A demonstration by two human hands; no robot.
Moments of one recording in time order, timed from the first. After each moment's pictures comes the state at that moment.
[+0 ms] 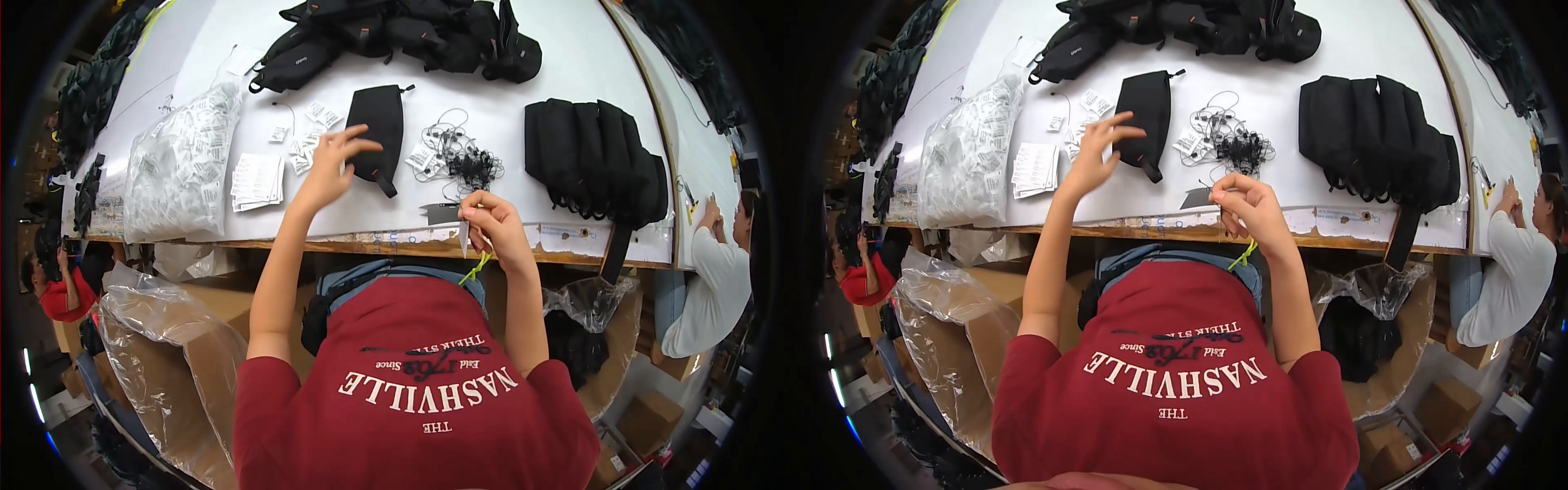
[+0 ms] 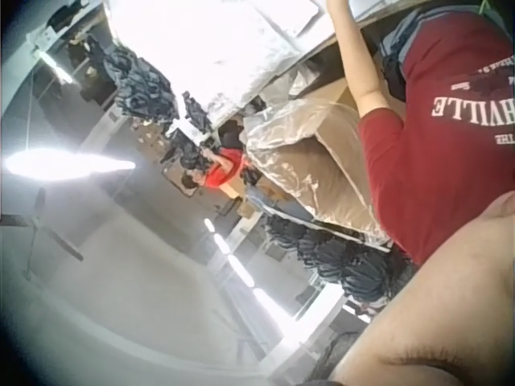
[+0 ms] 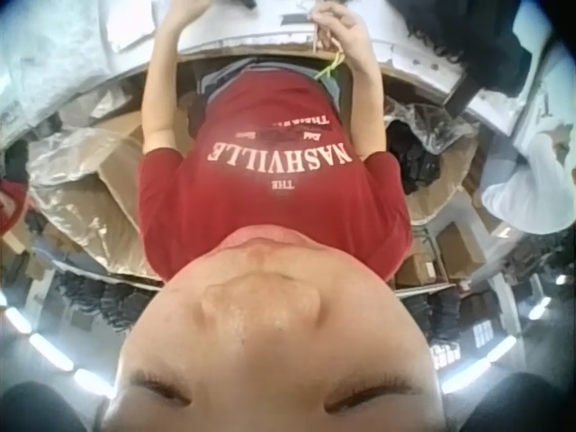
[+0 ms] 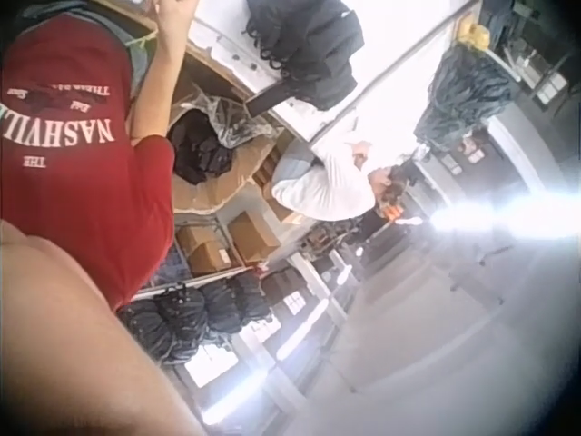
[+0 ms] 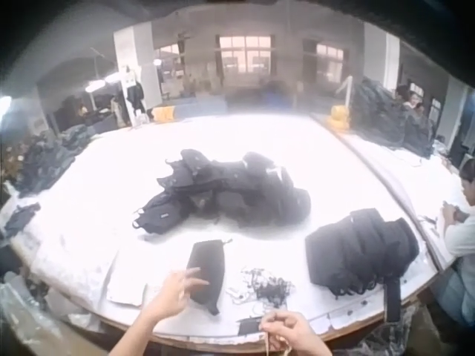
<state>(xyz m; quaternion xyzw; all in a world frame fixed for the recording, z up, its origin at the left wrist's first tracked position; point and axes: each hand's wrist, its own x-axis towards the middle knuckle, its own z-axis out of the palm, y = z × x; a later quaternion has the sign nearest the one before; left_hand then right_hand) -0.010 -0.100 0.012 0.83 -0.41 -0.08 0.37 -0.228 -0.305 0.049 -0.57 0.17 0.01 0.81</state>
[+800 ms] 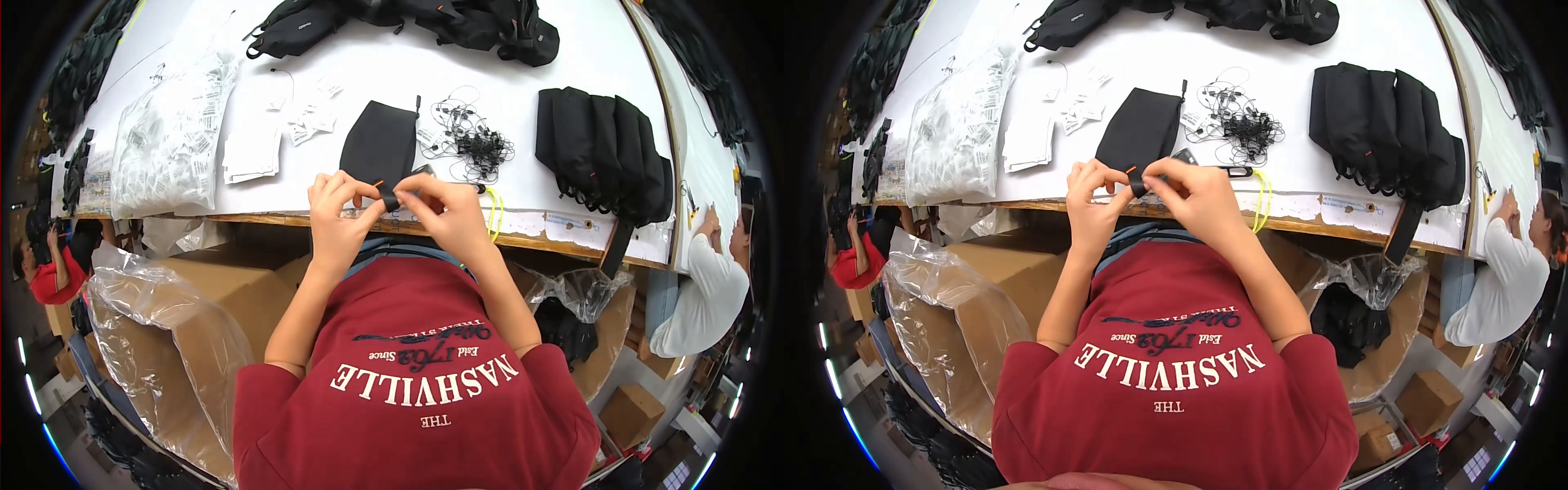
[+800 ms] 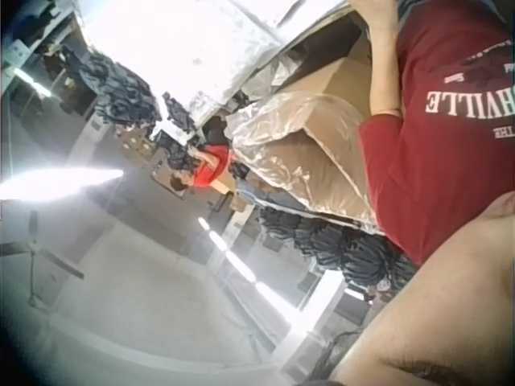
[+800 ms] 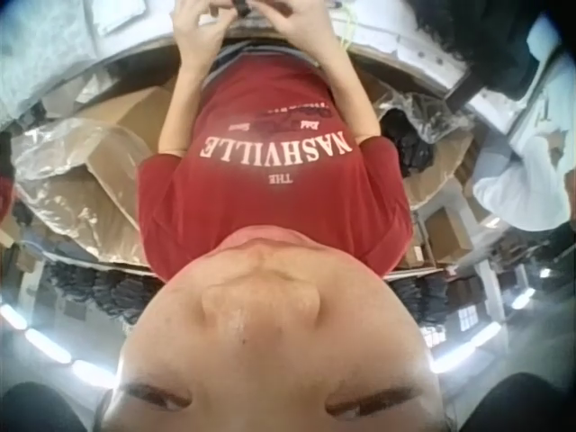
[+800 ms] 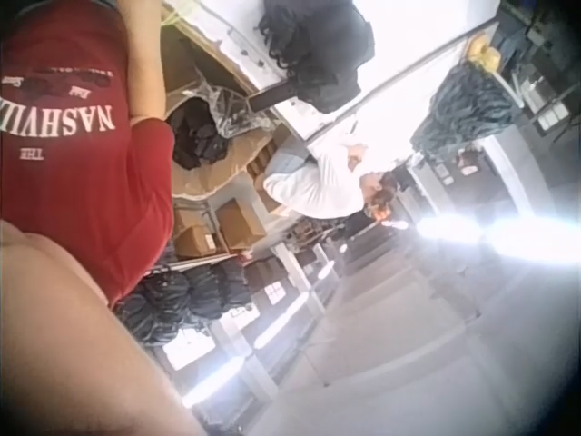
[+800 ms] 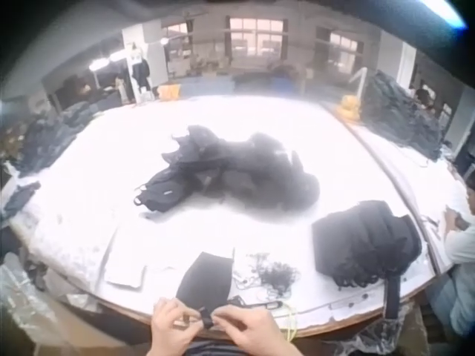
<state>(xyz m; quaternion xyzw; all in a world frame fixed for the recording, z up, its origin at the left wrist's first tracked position) -0.124 -0.080 0.044 0.83 -0.28 0.04 0.48 -0.192 -0.242 0.052 -0.83 0.07 -0.11 0.55</state>
